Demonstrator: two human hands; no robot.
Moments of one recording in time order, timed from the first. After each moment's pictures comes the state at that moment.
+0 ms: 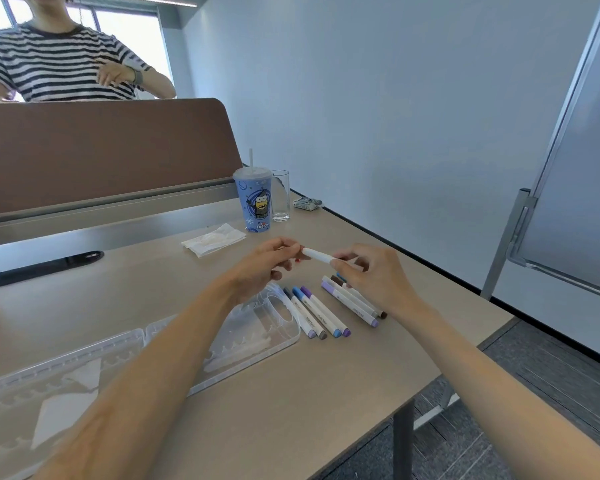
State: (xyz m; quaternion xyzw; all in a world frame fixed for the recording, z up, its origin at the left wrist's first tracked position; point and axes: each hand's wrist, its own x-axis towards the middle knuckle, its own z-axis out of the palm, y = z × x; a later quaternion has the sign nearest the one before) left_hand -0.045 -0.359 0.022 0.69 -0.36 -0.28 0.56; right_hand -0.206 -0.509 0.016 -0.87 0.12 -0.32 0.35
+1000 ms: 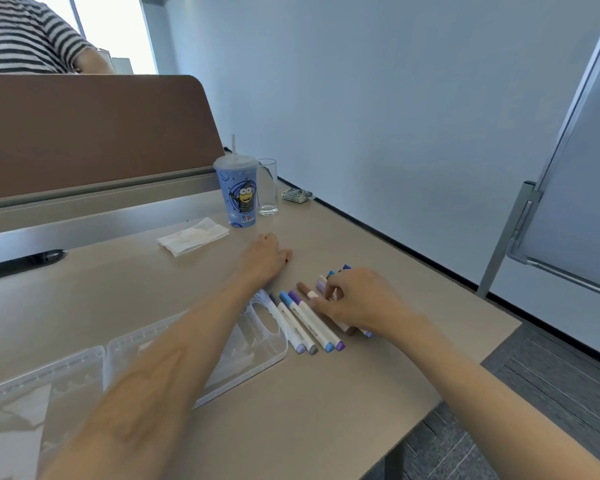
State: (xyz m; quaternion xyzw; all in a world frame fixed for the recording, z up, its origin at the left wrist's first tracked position) left_hand 0.017 -0.444 -0.019 0.92 -0.32 -0.02 0.23; right_hand -0.184 -0.522 -0.004 -0.97 0.17 -0.11 0.11
